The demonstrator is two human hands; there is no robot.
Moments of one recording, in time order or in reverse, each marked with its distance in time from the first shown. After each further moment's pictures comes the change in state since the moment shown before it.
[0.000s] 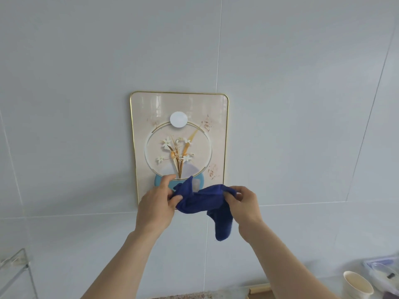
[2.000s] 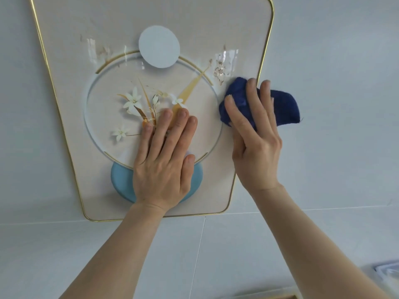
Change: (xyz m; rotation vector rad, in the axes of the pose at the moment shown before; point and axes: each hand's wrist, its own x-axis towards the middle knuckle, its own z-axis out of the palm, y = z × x) left_hand 0.133 -0.036 0.129 0.464 0.592 0.490; right_hand 0.184 -0.012 0.046 -0.590 0.458 -1.349
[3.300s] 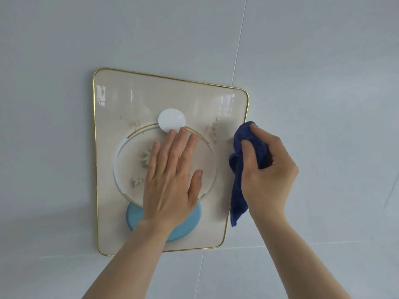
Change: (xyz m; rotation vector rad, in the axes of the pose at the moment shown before) left_hand 0.060 0.003 -0.057 -0.122 -0.078 -0.087; right_hand 0.064 -0.064 -0.074 0.483 0.189 0.626
